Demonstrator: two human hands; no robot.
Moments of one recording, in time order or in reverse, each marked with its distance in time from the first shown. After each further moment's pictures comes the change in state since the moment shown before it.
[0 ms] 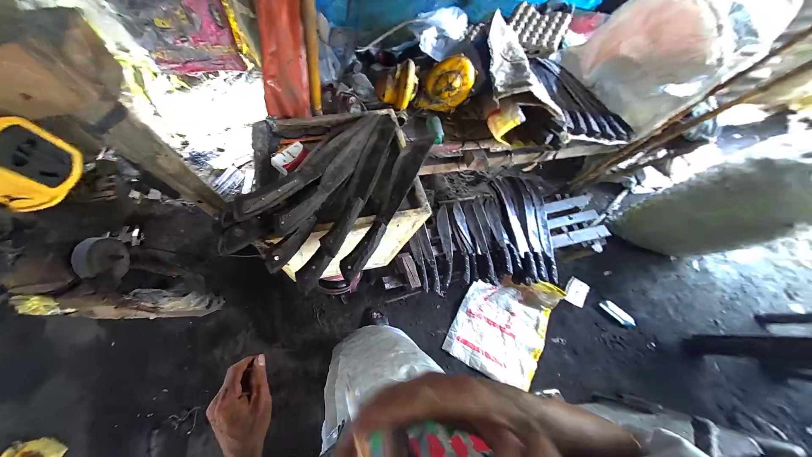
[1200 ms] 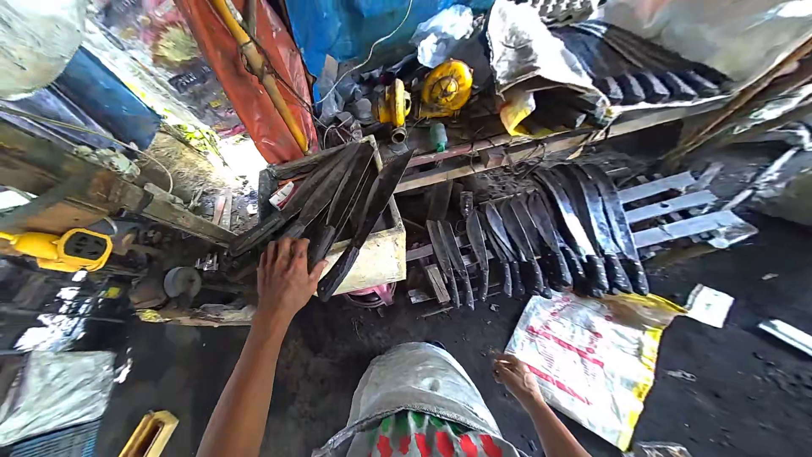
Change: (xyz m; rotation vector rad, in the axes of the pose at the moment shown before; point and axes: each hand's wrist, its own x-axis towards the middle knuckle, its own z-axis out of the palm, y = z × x) left_hand 0.177 0.210 0.077 0.596 -0.322 0.493; right_hand -0.395 0.295 -0.175 -0.264 1.406 0.979
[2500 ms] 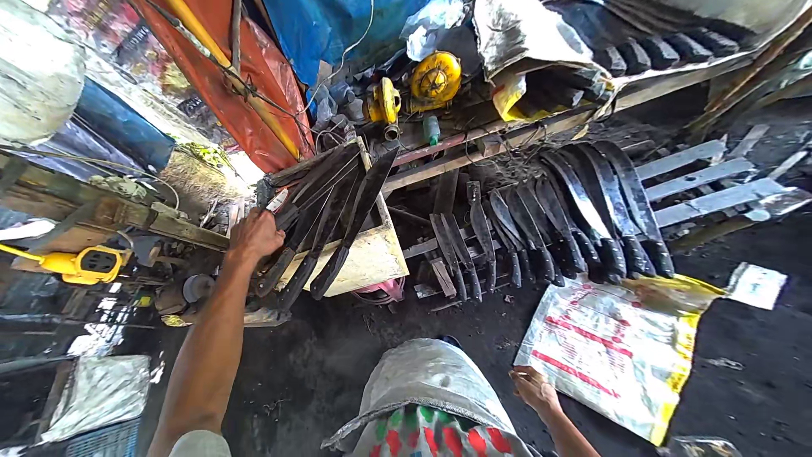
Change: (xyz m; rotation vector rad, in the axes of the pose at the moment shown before) left_hand 0.104 -0.037 -0.023 0.167 -0.362 -0.185; right_hand 0.000 0.062 -0.008 -0.005 0.026 0.169
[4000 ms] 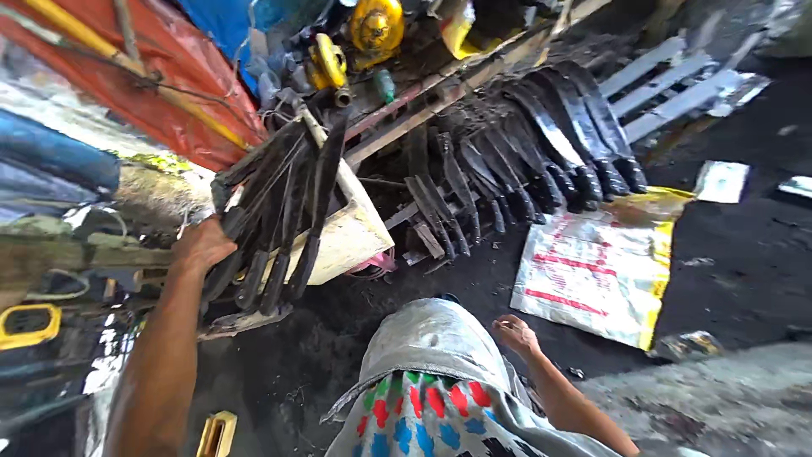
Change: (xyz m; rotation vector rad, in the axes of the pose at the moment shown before) left_hand 0.022 -0.017 0.002 0.020 -0.131 -0.098; right_hand -0.002 -0.004 0.027 0.058 -0.042 0.060
